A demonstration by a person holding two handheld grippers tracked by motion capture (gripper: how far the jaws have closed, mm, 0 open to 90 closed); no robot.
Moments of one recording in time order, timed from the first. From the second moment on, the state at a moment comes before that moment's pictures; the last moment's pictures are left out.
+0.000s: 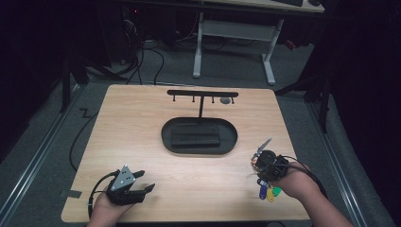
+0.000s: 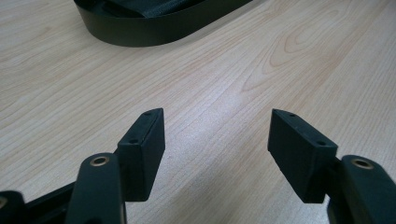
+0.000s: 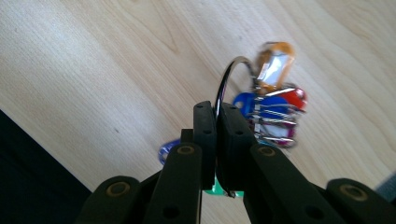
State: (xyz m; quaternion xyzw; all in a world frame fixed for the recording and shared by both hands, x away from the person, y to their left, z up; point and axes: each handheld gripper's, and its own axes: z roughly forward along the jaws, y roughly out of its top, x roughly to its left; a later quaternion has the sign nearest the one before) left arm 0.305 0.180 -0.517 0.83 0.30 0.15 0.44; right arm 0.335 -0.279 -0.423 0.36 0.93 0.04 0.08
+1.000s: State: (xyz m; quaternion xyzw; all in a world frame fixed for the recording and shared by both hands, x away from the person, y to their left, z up) left arm 0.306 0.181 -0.518 0.83 0.30 0.15 0.44; right arm 0.330 -0.295 -0.345 0.39 0.91 0.04 0.11
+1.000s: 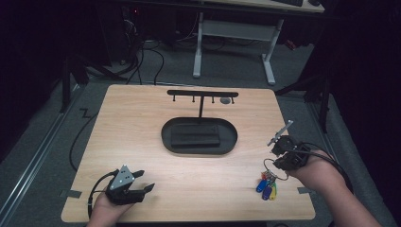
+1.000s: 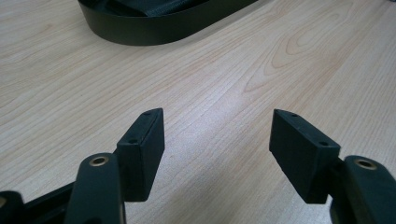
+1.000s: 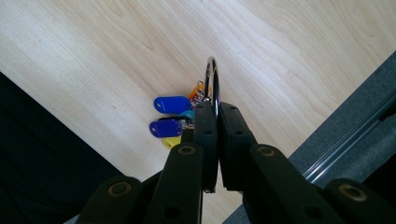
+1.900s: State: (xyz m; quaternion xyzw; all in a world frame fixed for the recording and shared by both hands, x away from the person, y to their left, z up) left arm 0.306 0.181 -0.518 0.83 0.30 0.14 0.45; right arm 0.349 -0.281 -0.301 0.39 0.91 0.06 0.12
